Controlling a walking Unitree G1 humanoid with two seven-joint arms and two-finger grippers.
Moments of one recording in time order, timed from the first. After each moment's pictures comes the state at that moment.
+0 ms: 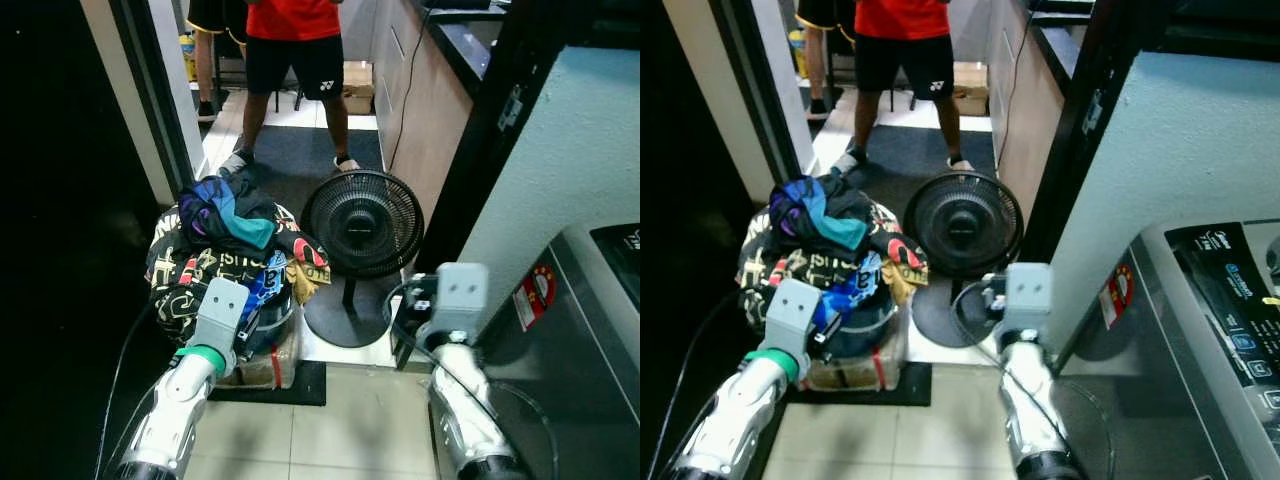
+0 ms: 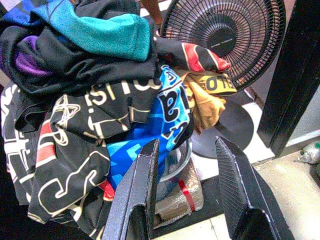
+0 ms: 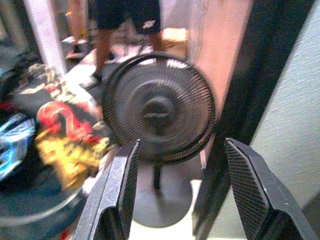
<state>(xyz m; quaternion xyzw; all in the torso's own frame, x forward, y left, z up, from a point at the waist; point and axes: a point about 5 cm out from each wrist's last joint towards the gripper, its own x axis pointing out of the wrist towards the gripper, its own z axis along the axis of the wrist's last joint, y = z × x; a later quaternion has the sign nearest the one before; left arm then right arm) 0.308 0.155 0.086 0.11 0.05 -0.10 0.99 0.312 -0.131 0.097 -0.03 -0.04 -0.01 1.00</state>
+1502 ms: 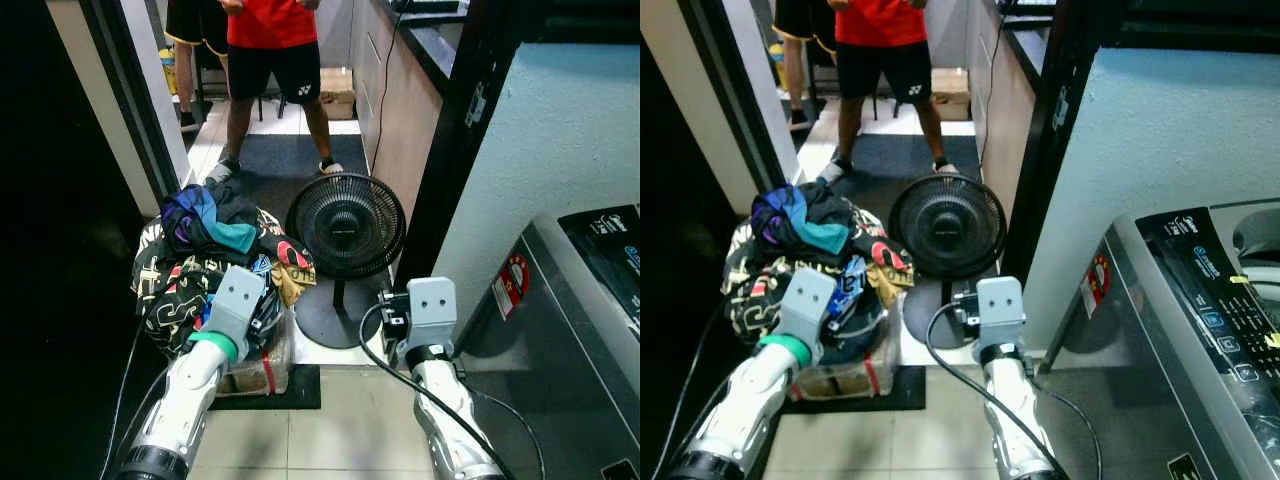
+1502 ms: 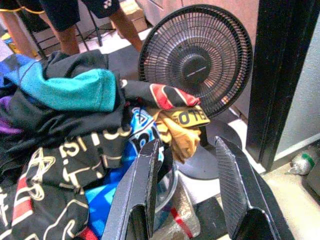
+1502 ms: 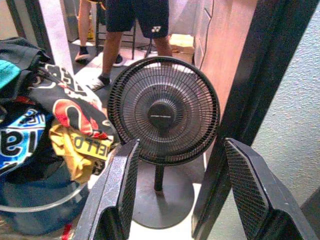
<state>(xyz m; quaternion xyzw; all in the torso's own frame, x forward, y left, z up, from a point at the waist) 0.314 0.142 0.096 0.12 0.01 -0.12 0.98 0.306 -0.116 0.099 -0.05 -0.05 0.02 1.00</state>
